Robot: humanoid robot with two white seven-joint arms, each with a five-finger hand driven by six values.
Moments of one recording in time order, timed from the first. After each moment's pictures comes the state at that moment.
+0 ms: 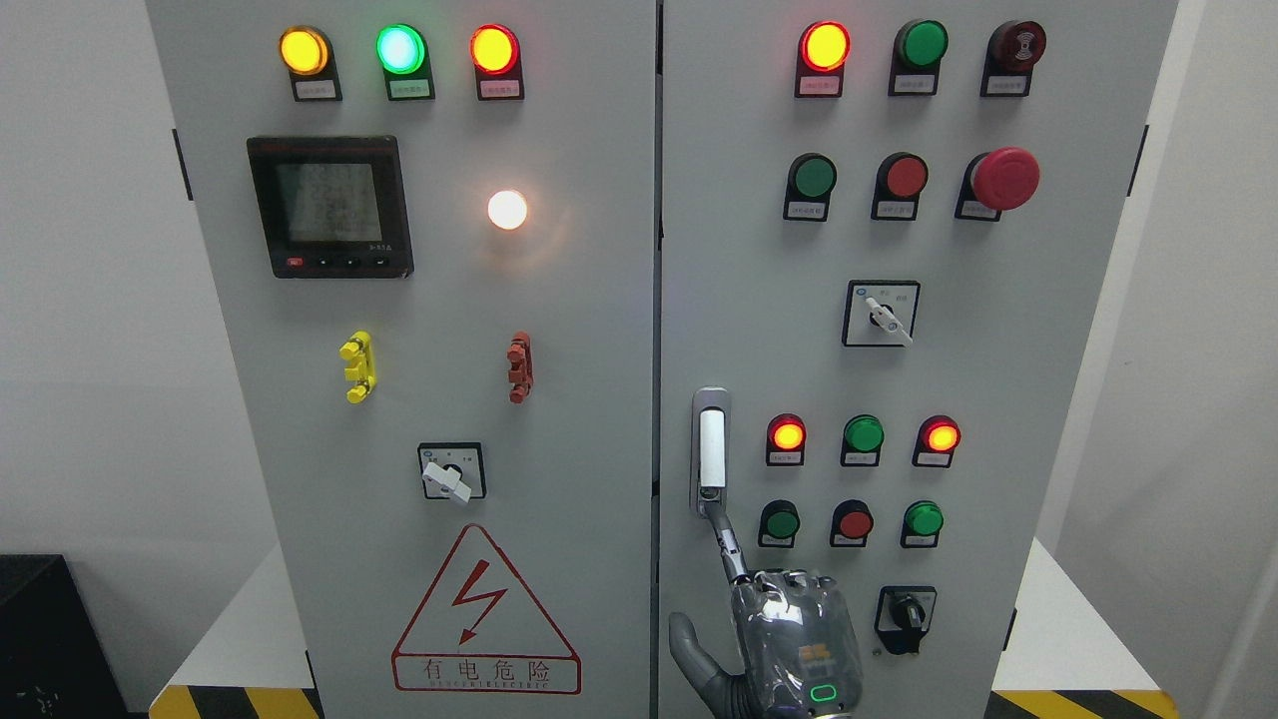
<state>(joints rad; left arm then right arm) -0.07 -0.11 0.00 0.00 0.08 -0.07 -0.06 -0.26 0.14 0.26 -1.69 1.47 0.07 -0.11</state>
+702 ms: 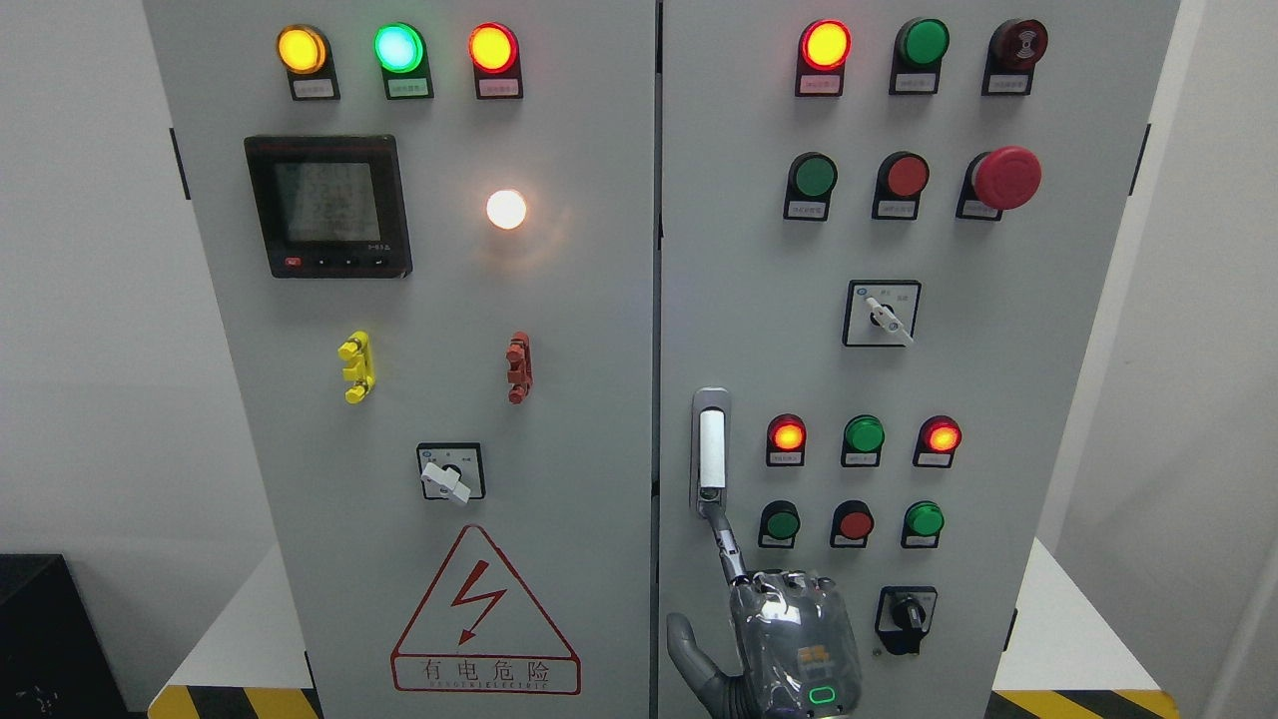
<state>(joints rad) -0.07 -0.11 0.00 0.00 0.08 -0.07 -0.06 -0.25 0.14 0.27 -1.71 1.46 0.07 -0.12</state>
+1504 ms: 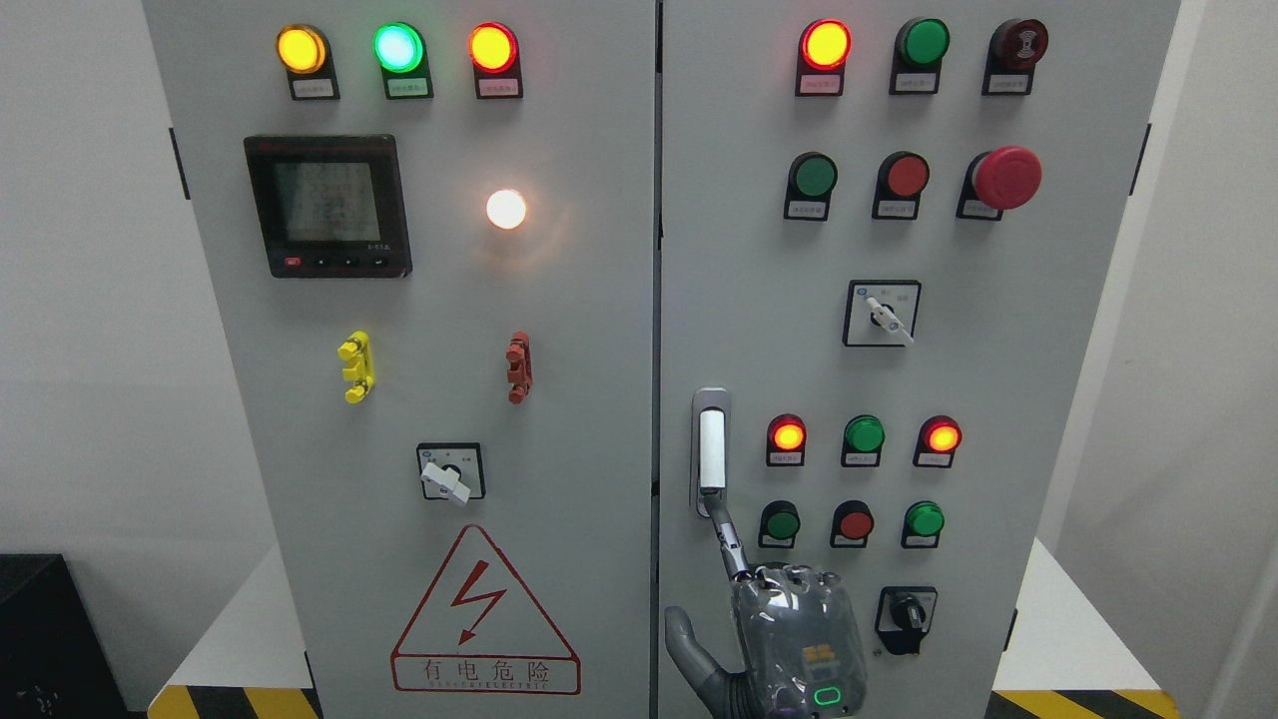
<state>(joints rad) -0.07 -0.11 0.00 0.00 0.08 -0.07 -0.06 -0.24 0.14 0.28 -1.76 1.46 0.06 -0.15</state>
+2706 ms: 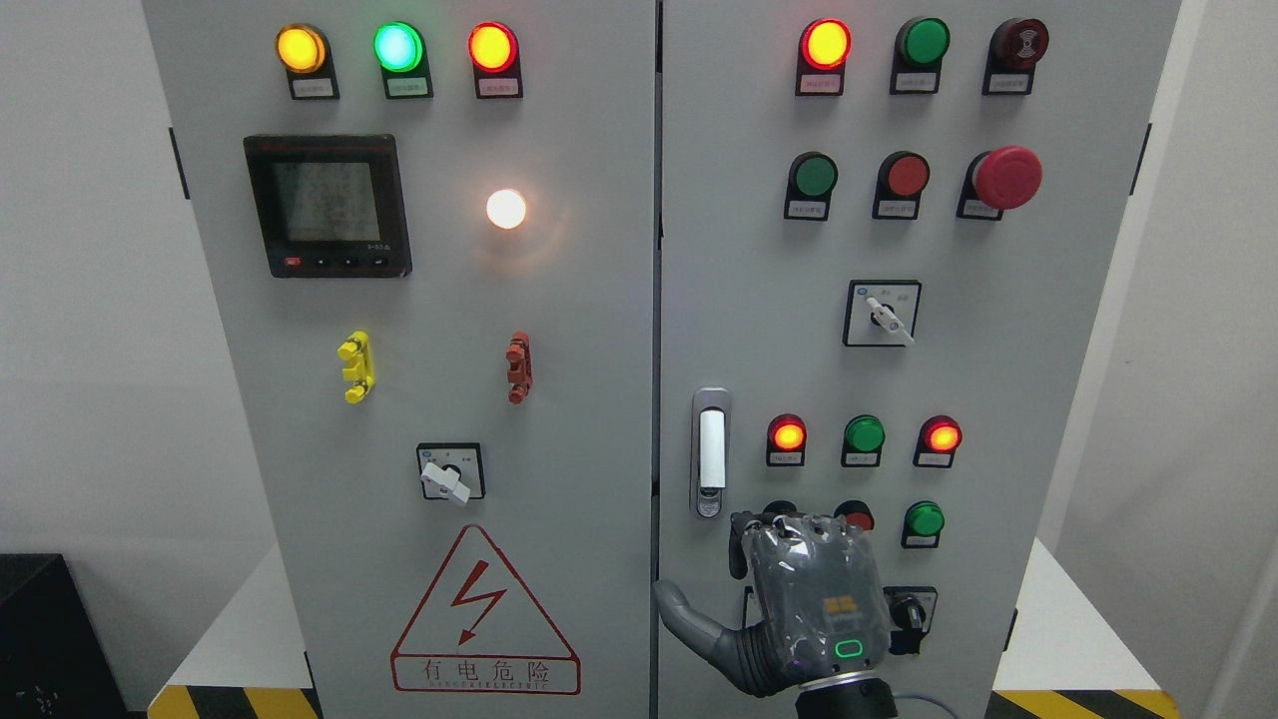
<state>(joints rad) -0.07 -0.11 0.00 0.00 0.08 -0.07 -0.06 -0.32 0.13 0.26 -1.85 1.45 0.09 -0.04</state>
